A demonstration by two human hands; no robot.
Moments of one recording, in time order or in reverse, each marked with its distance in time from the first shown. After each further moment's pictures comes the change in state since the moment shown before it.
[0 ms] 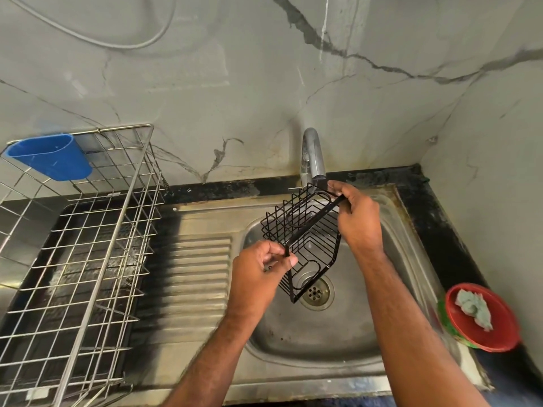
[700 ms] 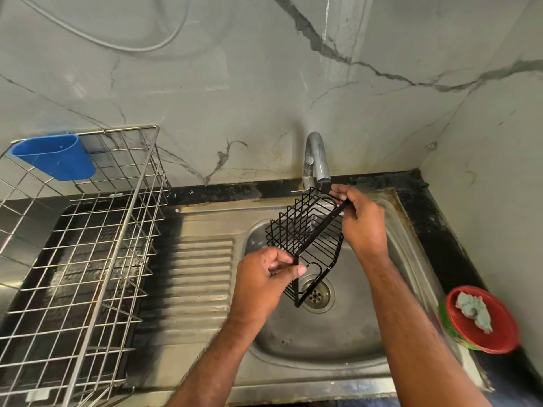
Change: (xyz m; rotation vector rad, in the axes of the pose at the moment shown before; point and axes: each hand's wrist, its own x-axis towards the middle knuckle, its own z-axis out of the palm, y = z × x) left_hand -0.005 -0.004 -0.007 -0.042 -0.103 0.025; right_hand -0.010 -0.006 -0.004 0.018 0.025 -0.073
